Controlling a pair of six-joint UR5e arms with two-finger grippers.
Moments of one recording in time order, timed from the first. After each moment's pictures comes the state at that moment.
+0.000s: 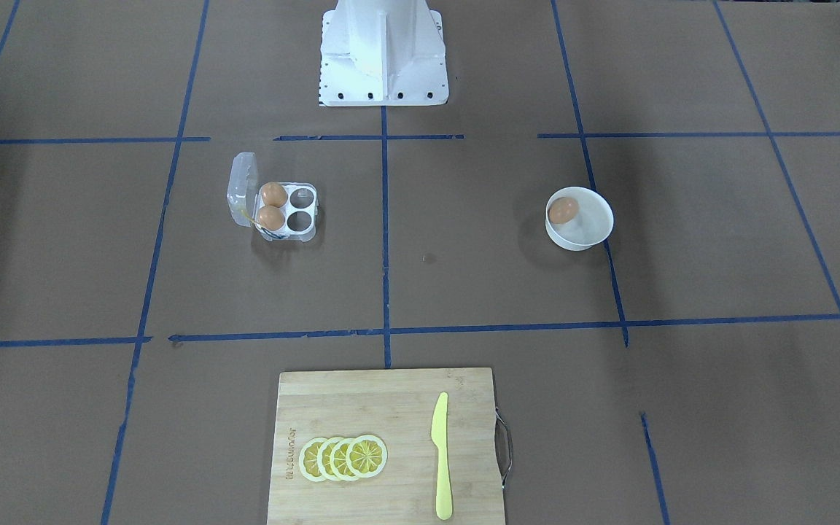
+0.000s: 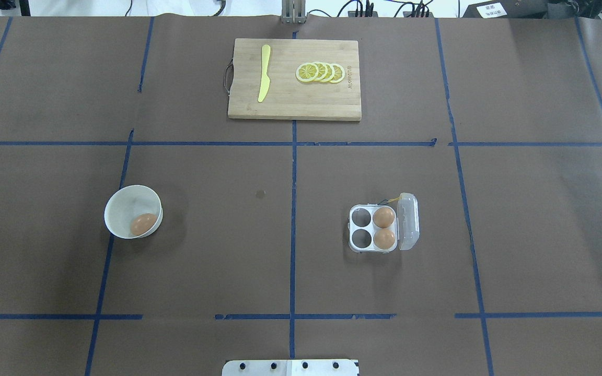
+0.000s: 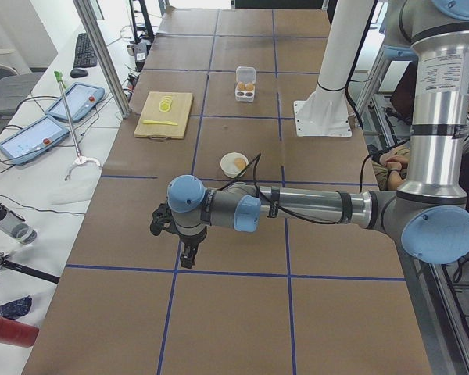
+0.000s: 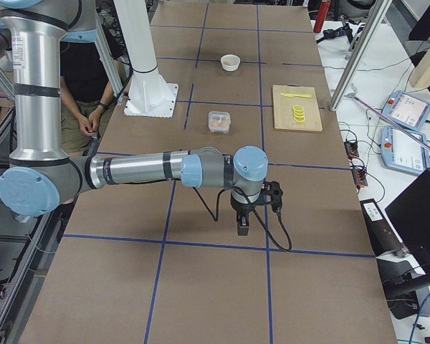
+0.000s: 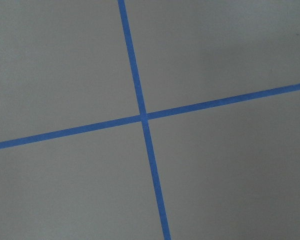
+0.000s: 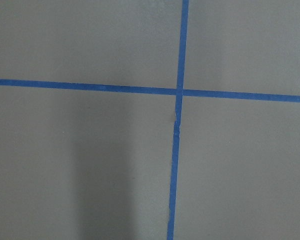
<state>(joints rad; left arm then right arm) -1.52 -1.56 -1.62 -1.68 -2.38 0.06 1.55 -1.62 1.75 -1.68 2.35 -0.01</state>
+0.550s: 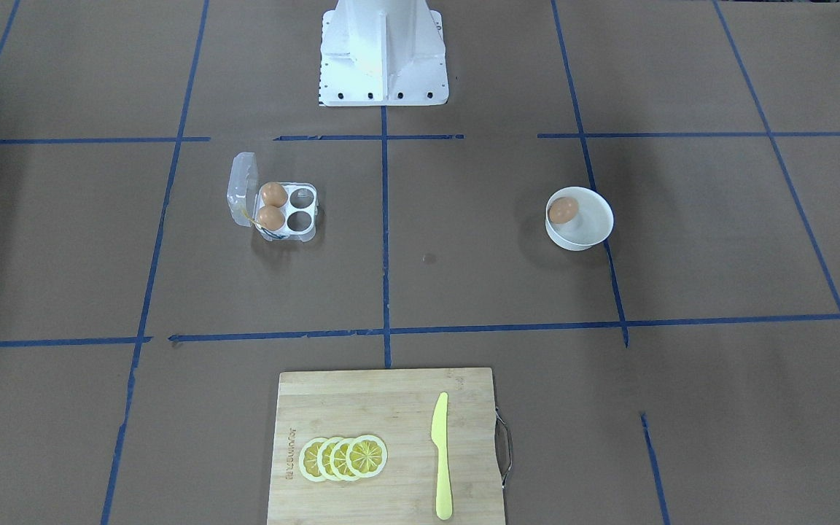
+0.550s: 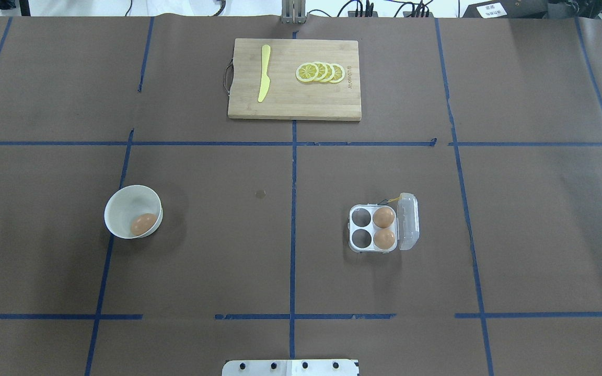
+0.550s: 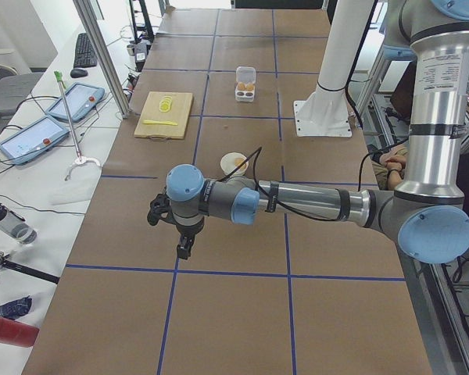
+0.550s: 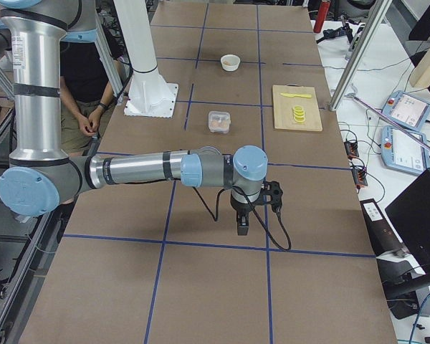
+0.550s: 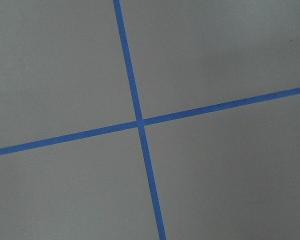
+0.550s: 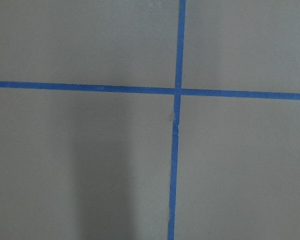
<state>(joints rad) -1.50 -1.58 -1.68 -1.69 -2.37 -0.02 1.55 -1.62 1.76 -1.68 2.35 0.01</state>
